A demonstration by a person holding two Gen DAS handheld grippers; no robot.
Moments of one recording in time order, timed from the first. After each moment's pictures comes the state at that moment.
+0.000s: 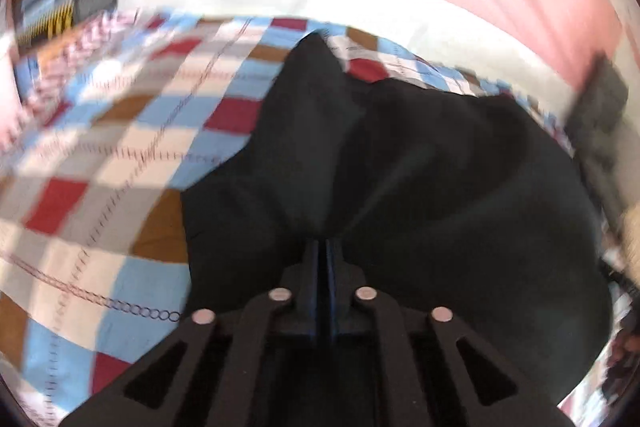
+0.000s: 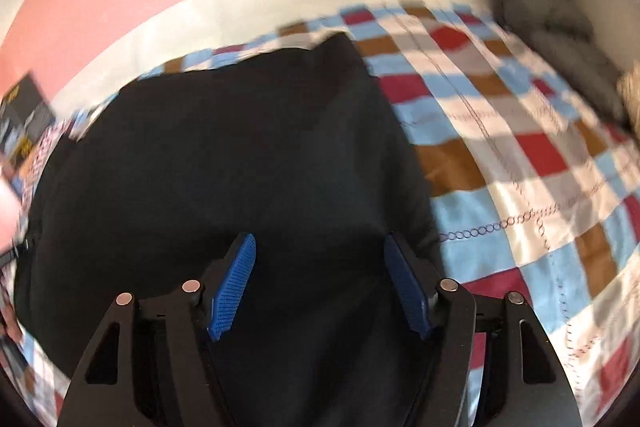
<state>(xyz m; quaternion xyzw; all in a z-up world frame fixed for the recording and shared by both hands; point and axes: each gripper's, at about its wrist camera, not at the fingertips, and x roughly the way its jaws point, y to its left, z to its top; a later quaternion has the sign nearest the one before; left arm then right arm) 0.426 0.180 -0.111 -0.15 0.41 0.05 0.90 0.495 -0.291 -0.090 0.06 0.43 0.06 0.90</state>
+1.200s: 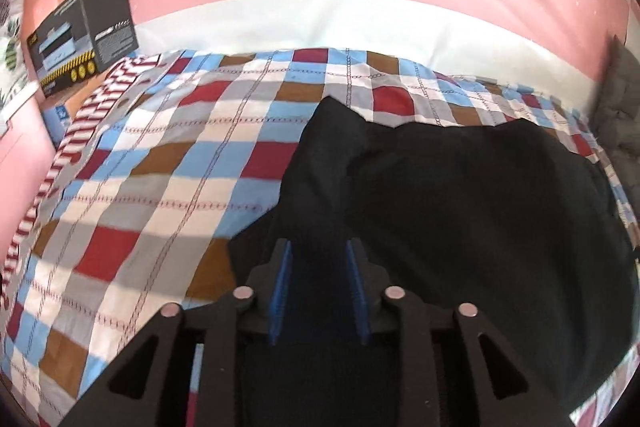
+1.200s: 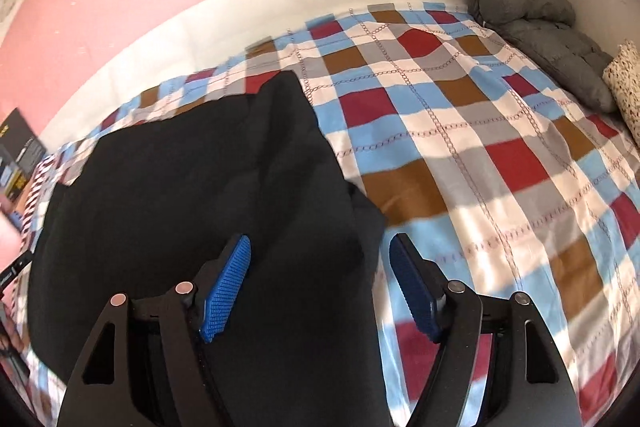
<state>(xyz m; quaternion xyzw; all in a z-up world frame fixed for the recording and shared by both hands) 0.424 0.170 -0.072 -0.07 0.39 0.10 0.91 0.504 -0.328 -0.064 0.08 0.43 0.04 0.90</state>
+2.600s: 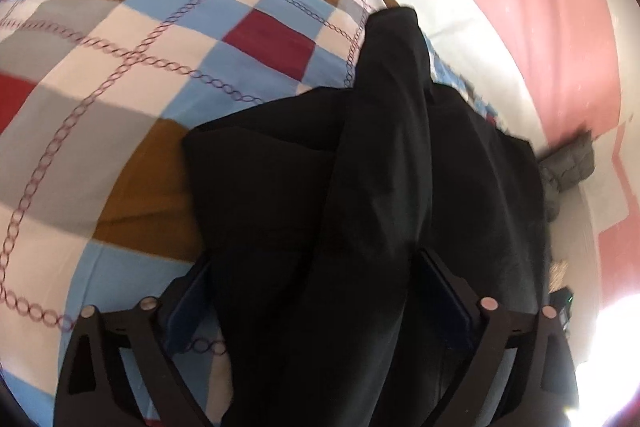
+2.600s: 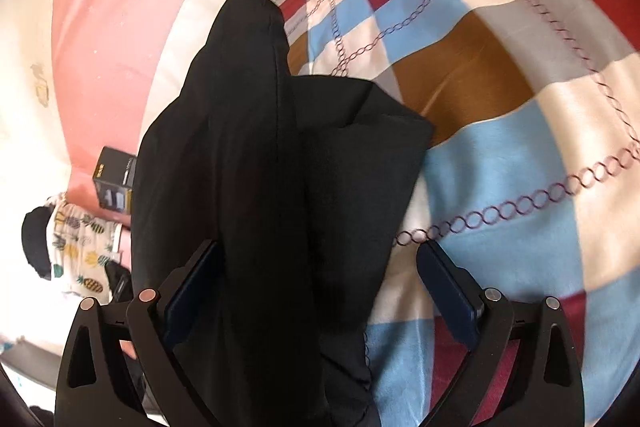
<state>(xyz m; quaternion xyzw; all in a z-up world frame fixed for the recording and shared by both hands) 0.454 0.238 -0.161 -0.32 0.48 -0.04 0.82 0.562 -0.382 -0.158 0.31 0.53 0.24 0.75</state>
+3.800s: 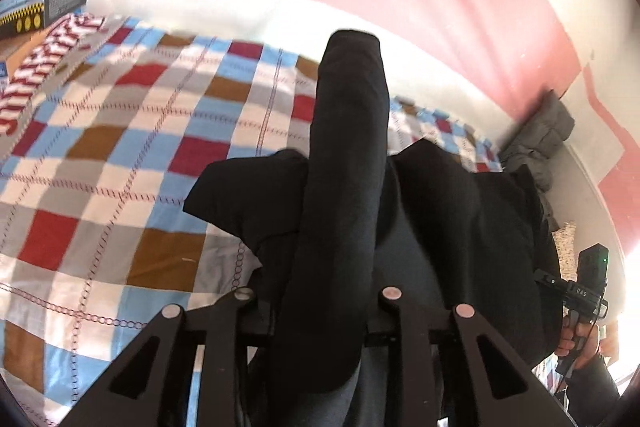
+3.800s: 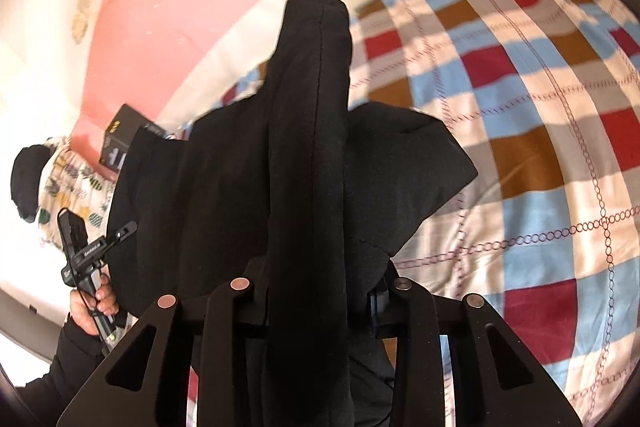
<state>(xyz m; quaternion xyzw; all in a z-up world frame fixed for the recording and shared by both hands) 0.413 0.186 -0.004 -0.21 0.40 -0.05 0.89 0.525 -0.318 -0.025 0.20 0.49 0.27 0.81</state>
